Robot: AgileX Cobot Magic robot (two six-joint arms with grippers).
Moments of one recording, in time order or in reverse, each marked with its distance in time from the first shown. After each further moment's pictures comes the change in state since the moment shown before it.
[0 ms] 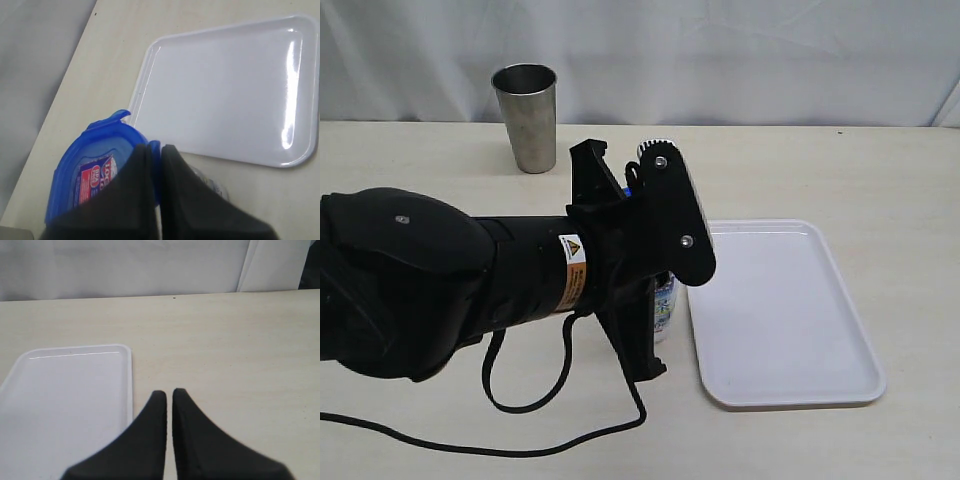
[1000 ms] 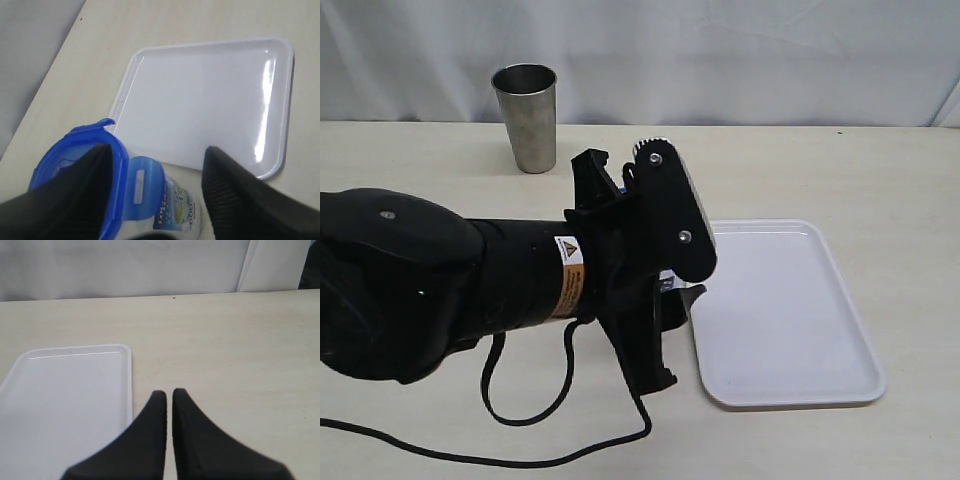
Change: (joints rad) left arm 0.000 -0.025 0.006 -0.081 -0.065 0.000; right arm 0.000 0.000 0.000 0.000 0.000 0.000
